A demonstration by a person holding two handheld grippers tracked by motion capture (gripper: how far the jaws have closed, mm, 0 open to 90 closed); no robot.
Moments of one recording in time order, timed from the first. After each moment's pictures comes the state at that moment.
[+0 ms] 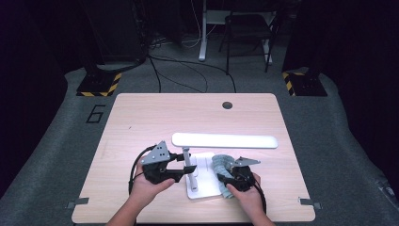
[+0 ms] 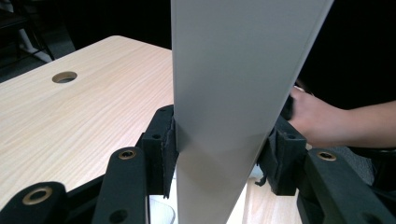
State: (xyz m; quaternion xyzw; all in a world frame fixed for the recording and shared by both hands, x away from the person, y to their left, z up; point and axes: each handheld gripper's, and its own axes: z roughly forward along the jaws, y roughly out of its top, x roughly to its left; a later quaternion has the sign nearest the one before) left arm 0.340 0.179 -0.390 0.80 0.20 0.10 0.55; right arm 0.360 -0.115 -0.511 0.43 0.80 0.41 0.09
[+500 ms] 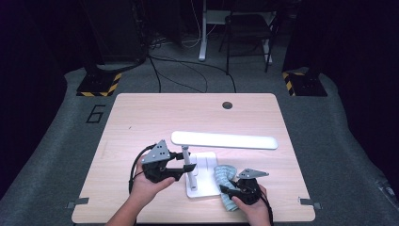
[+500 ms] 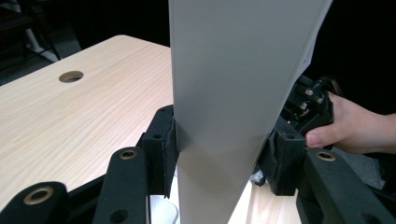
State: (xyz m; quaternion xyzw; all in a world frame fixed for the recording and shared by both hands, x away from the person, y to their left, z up) left arm 0.344 0.180 -0.389 0.81 0.21 0.10 0.54; right arm 0.327 -0.130 -0.513 0.42 0.79 0.43 0.06
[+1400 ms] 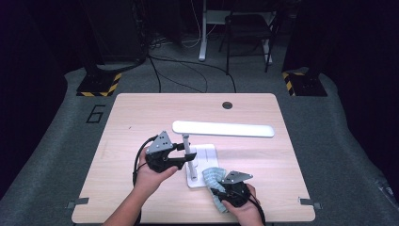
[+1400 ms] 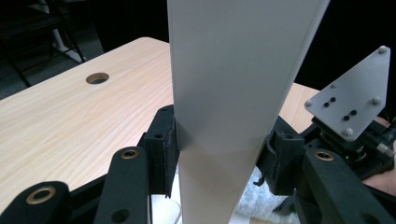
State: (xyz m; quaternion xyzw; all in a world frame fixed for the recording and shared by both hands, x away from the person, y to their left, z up) left arm 0.367 0.175 -0.389 0.80 0.24 0.13 0.54; right arm 0.321 -0.093 -0.509 0.34 0.84 0.40 0.10
